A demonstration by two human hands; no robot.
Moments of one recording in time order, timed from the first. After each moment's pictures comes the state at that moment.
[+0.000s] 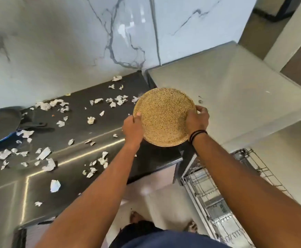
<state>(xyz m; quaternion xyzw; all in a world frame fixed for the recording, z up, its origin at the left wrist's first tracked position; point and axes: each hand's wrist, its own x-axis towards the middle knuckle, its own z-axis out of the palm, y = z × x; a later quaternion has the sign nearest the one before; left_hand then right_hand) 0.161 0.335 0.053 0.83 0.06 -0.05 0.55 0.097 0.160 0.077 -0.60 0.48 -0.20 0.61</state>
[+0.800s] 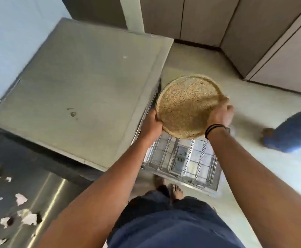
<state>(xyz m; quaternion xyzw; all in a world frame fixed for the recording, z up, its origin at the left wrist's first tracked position) -0.019 -0.007 -0.035 0.75 -0.32 -0.46 0.34 -0.191 -0.092 -0.005 -0.24 0.78 -0.40 0.41</state>
